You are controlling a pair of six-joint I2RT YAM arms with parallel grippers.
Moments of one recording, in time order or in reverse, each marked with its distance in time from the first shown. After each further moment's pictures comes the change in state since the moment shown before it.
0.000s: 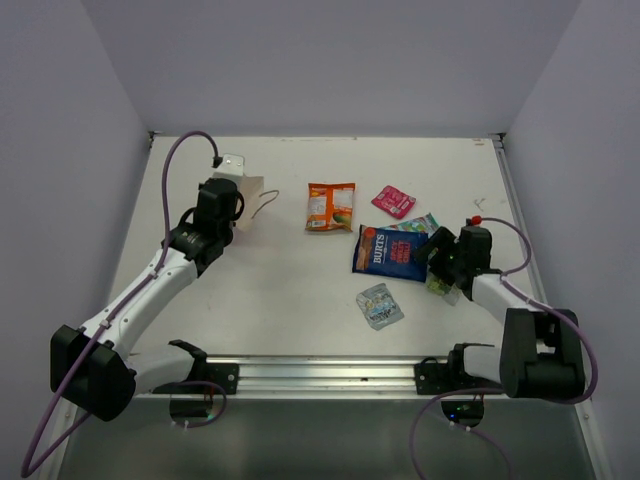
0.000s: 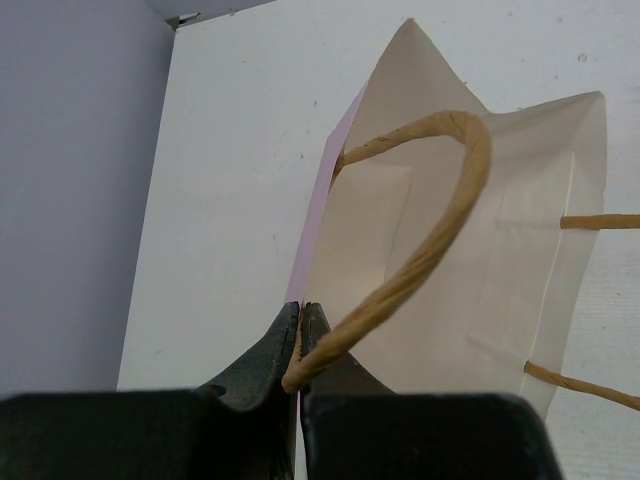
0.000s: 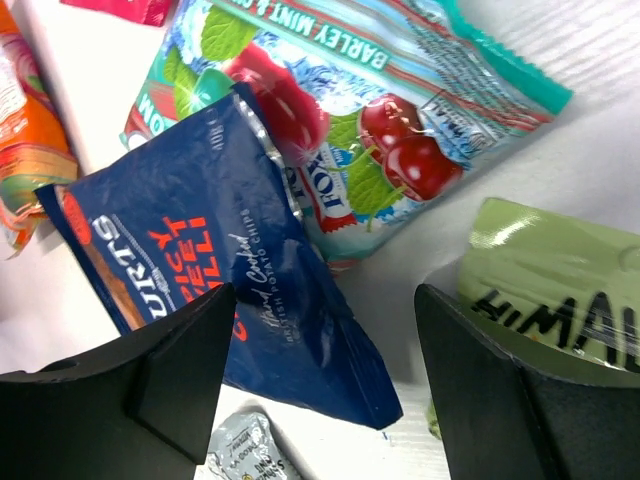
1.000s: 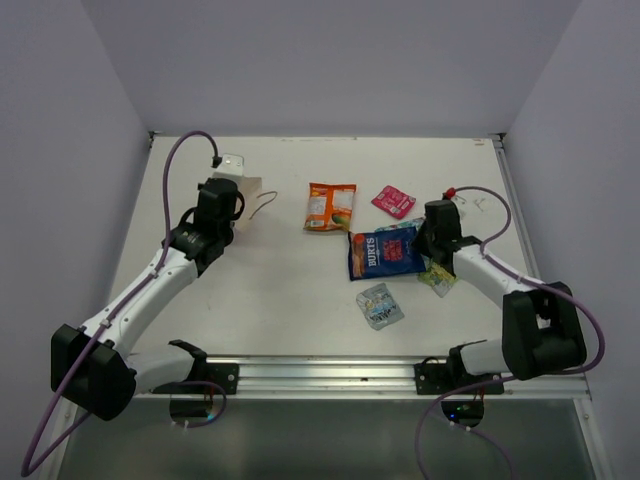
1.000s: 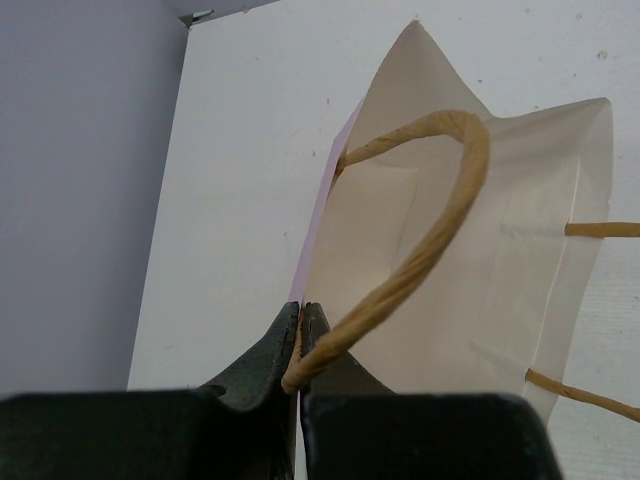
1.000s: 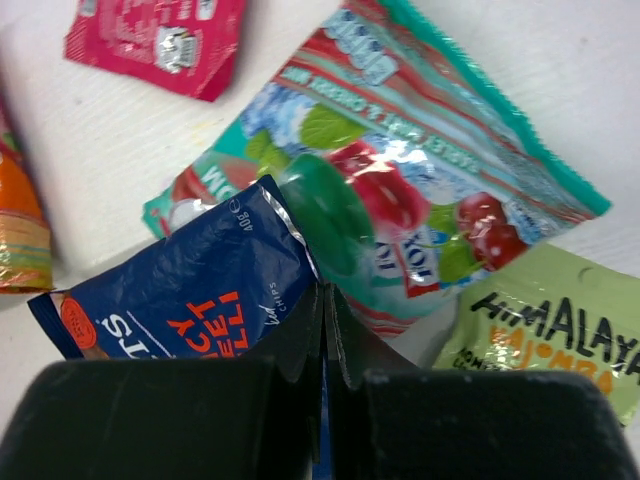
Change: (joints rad) left arm 0.000 0.004 0.000 0.000 -0.026 0.010; right arm 0.279 0.126 0.284 -0.186 0.402 -0.042
